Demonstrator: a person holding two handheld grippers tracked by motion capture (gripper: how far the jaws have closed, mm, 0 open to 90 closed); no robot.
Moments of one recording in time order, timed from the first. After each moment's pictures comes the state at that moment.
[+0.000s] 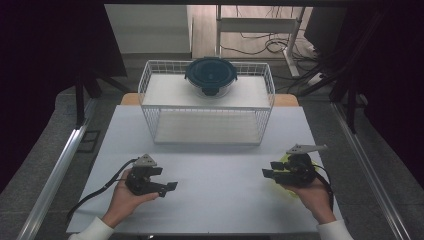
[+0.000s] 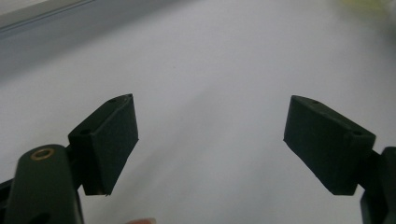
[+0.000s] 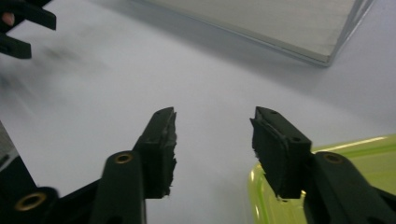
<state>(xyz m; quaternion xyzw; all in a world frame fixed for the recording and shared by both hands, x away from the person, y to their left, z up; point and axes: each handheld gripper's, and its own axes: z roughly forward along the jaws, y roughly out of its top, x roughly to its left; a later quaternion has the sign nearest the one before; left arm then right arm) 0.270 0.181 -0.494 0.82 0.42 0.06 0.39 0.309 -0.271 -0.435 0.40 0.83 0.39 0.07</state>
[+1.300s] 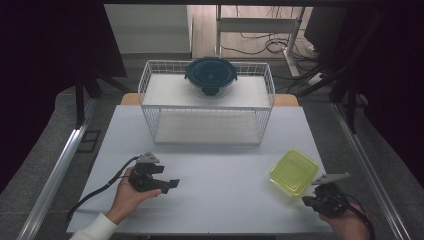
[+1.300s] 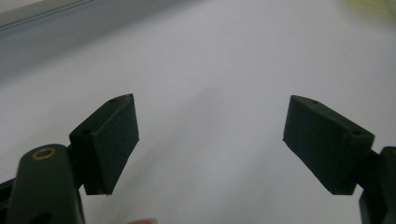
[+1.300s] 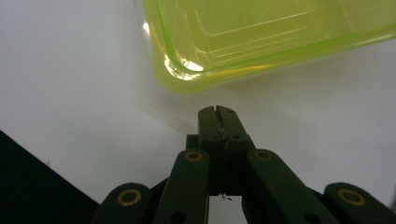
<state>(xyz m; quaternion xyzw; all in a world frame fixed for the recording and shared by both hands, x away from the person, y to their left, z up) 0.280 0.176 -0.497 0.81 0.43 0.05 0.39 0.257 -0.346 -0.470 0.45 0.86 0.21 0.10</state>
